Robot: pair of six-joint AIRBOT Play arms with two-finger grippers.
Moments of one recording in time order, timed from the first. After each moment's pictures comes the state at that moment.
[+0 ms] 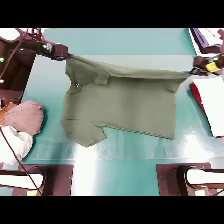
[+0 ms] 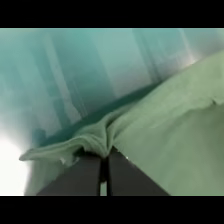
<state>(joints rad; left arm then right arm) -0.09 -1.55 1.78 1.13 -1.09 -1.30 -0.22 -1.50 1.64 -1.29 1.31 1.59</state>
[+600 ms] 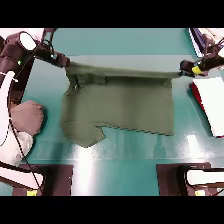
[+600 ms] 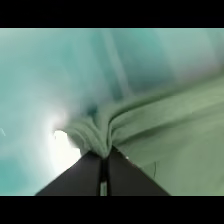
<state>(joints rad) -0.09 -1.65 1.74 1.36 -1.10 -1.22 -0.15 -1.52 1.52 -1.34 1.18 1.59</state>
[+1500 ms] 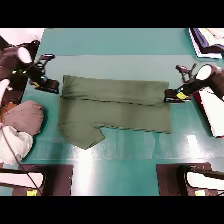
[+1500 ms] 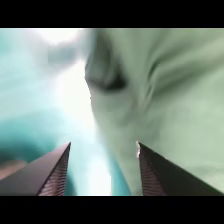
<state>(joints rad) 0.01 -1.54 1.51 1.47 -1.41 -1.36 -0.03 -1.38 1.19 -1.35 1.25 1.57</state>
